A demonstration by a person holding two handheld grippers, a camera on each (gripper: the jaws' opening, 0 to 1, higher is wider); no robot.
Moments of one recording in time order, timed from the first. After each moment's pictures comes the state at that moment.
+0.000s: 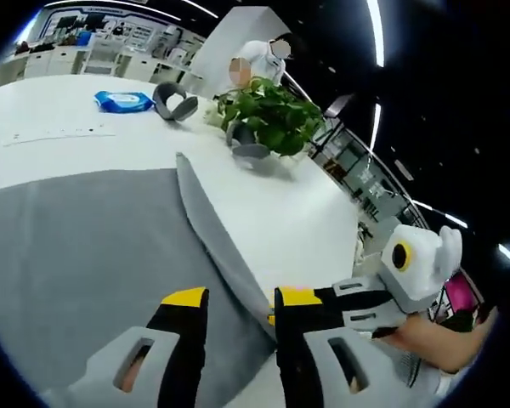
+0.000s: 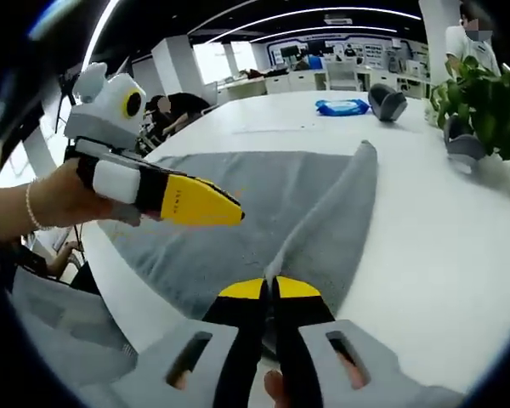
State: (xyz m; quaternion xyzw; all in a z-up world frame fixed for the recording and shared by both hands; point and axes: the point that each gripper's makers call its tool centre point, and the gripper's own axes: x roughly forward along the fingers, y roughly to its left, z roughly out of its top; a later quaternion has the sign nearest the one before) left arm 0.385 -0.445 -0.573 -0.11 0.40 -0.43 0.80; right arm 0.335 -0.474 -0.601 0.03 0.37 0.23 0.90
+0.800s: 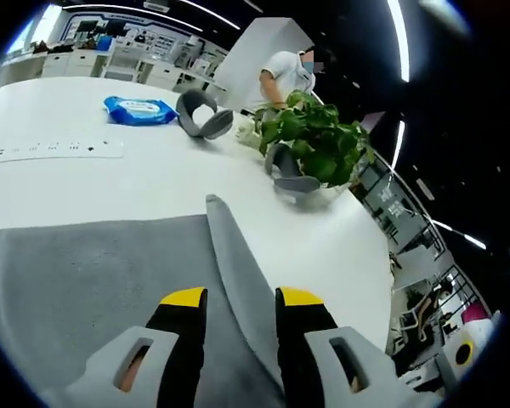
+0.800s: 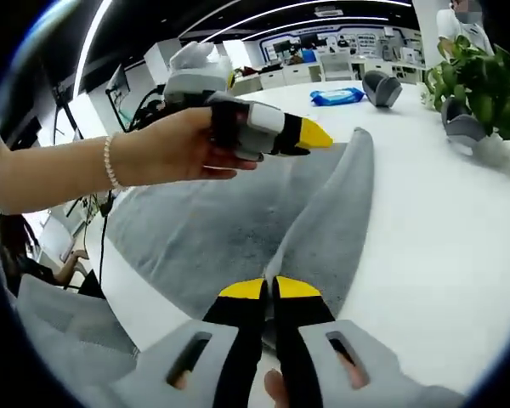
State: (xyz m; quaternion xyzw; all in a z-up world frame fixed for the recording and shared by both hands) left arm 0.503 -0.487 -0.611 -0.14 0.38 -0.37 0.84; right arm 0.332 -0.476 -0.613 0.06 0.38 0.23 0.89
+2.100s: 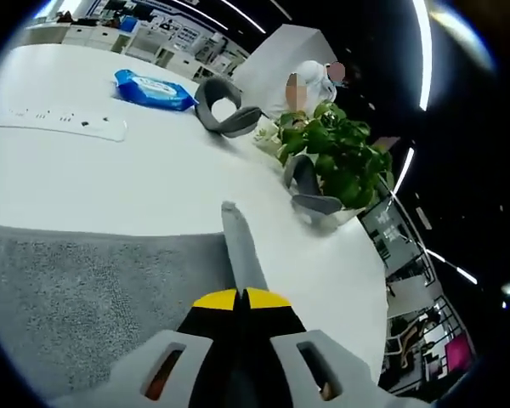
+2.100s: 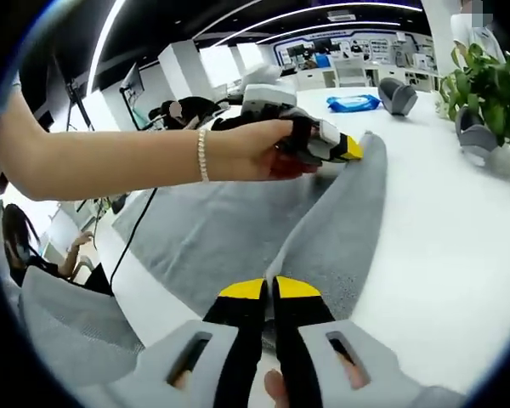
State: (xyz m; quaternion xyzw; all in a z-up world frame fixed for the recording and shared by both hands) left arm 0.548 -0.505 -0.626 -0.20 0.39 -0.35 0.83; right arm 0.328 -0.457 -0.602 0.05 0.36 0.26 0.89
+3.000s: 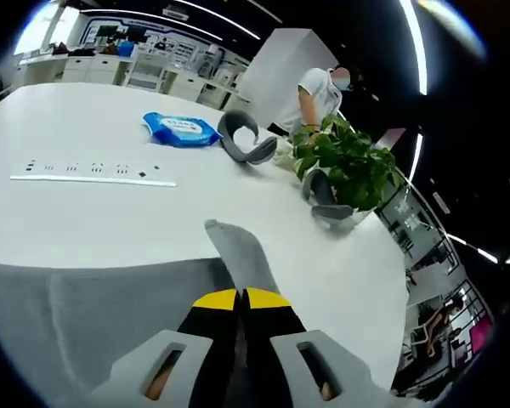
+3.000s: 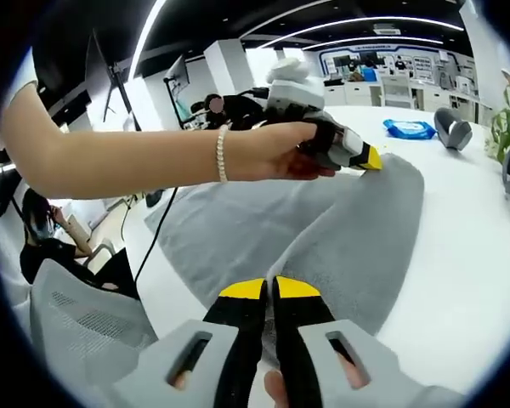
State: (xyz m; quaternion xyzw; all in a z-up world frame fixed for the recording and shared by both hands) left arm 0.554 -0.414 -0.606 -0.14 0.38 -0.32 0.86; right arm 0.334 -0.381 -0.583 0.02 0.34 0.37 0.87
